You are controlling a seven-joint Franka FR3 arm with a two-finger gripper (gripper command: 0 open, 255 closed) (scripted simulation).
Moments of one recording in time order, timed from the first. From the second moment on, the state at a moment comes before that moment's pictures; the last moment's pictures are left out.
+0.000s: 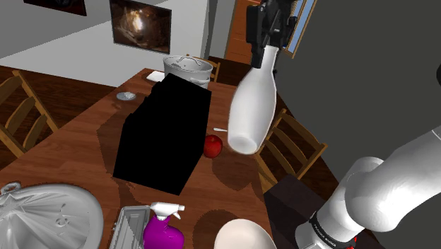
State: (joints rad) arm 0.17 -0.29 0.35 -1.51 0.16 1.13 0.53
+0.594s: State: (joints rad) arm 0.24 -0.22 0.53 -1.42 0.21 1.14 0.81
